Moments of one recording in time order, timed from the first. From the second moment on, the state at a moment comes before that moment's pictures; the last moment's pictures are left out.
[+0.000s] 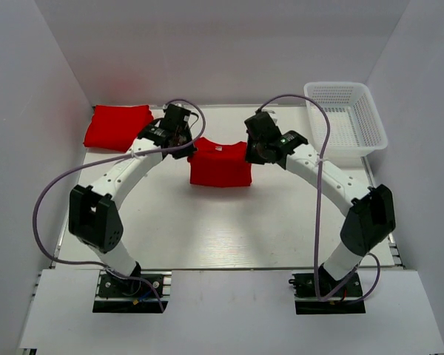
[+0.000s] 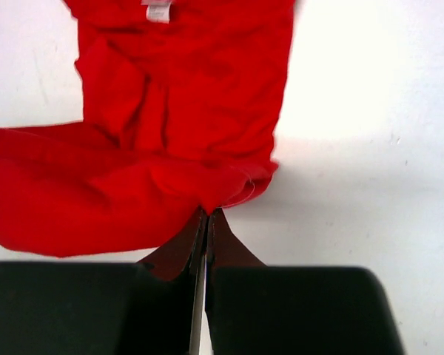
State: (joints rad) left arm -0.45 1.64 1.47 -0.69 -0.14 -0.61; right arm 0.68 1.63 1.47 -0.69 0.23 0.63
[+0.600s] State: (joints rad) left arm -0.34 1.99 1.77 -0.60 -0.13 -0.54; right arm 0.49 1.96 1.76 -0.65 0.07 0.55
